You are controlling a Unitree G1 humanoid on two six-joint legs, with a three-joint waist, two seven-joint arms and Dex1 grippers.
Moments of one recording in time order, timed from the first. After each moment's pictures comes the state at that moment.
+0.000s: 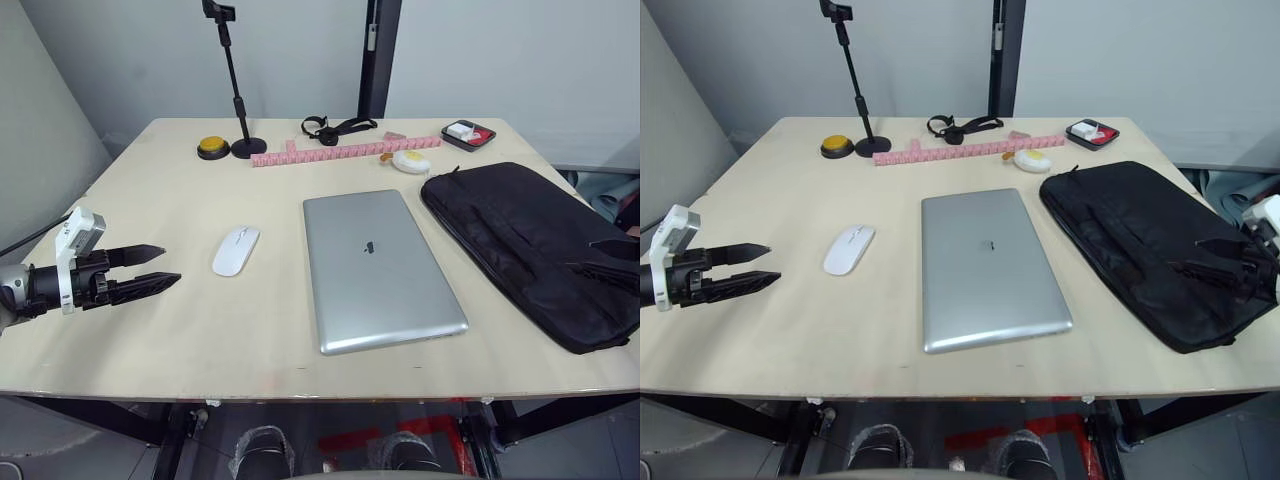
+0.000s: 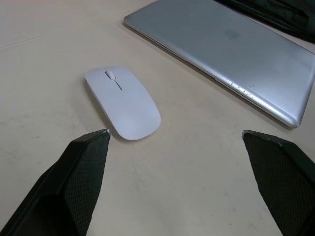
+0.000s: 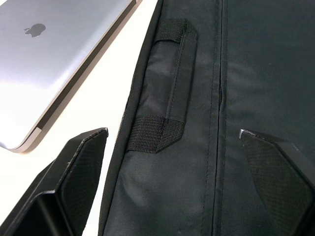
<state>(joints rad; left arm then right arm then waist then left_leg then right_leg) -0.14 1.03 0.42 0.14 -0.61 0.57 -1.32 -0.14 -1.15 -0.47 0.32 0.49 0.54 1.23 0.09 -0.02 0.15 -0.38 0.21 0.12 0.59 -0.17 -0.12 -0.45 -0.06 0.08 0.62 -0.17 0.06</state>
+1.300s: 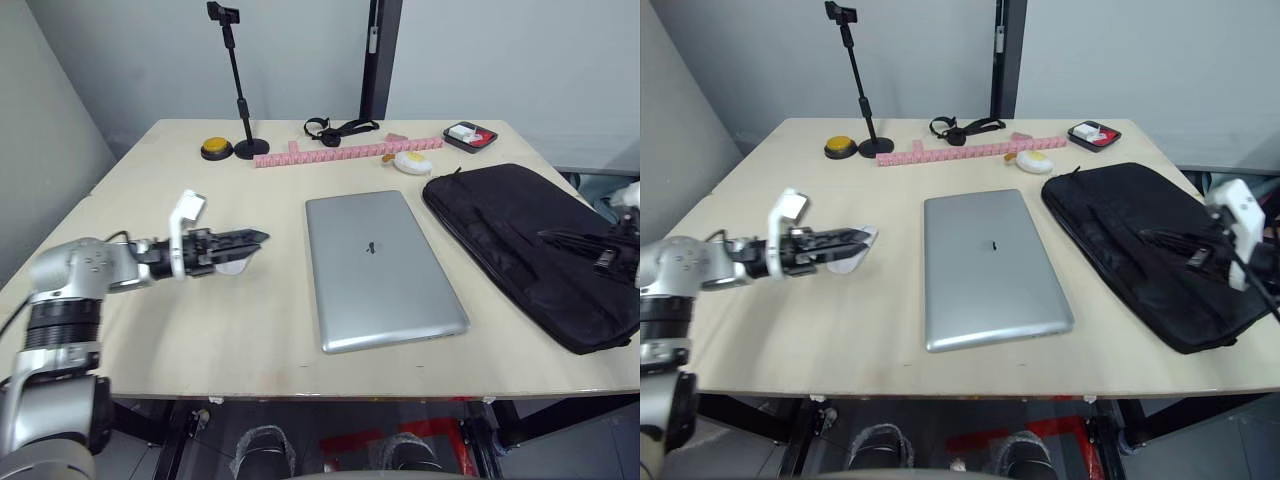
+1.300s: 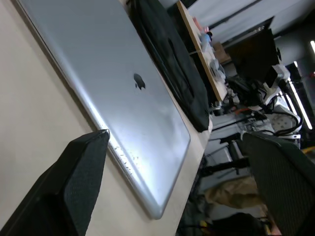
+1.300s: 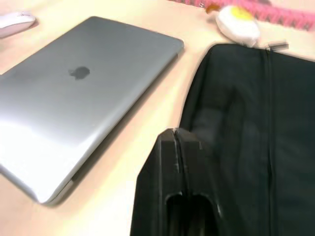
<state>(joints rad) -0.65 0.65 0.25 0.30 -0.90 1.44 -0.92 -0.19 -1.03 -0.44 0.02 0.55 0.60 1.07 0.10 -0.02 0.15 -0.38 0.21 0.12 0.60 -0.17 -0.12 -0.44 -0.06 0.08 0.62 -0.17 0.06</state>
